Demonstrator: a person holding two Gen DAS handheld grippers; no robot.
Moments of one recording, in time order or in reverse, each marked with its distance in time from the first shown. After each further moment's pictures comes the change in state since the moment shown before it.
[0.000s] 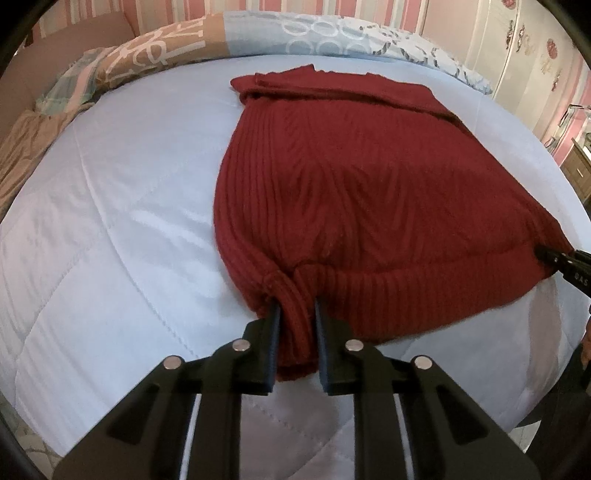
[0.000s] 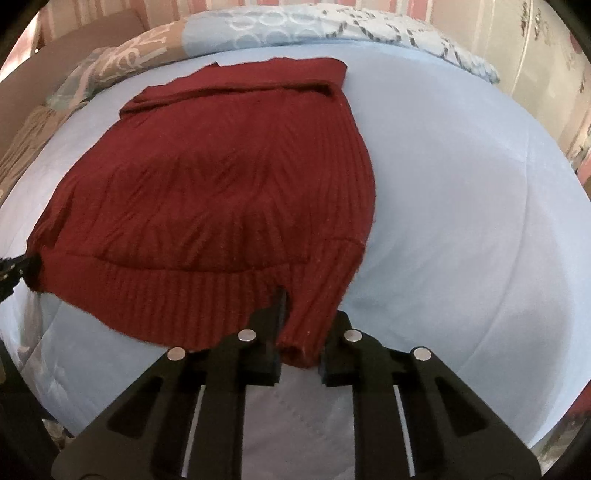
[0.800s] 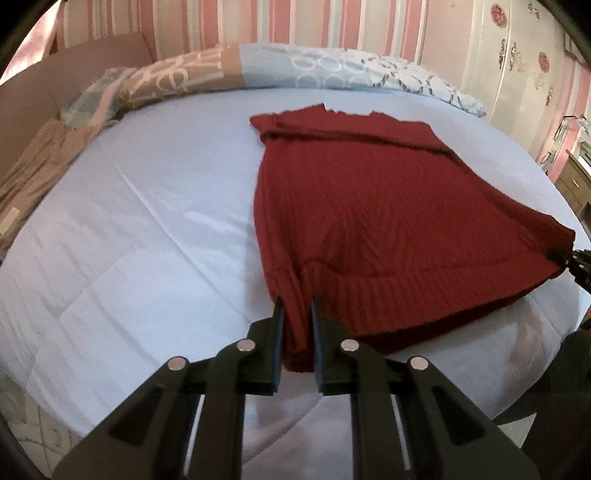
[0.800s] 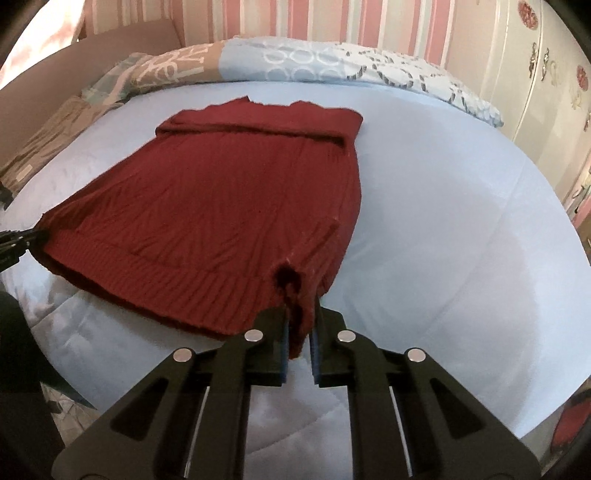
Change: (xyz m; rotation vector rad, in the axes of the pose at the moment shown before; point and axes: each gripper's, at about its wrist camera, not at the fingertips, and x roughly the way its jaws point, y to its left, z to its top) left arm -0.072 0.010 -0.029 -0.013 -0.126 0.036; right arm -0.076 0.006 -0.019 -0.106 -0.138 0.001
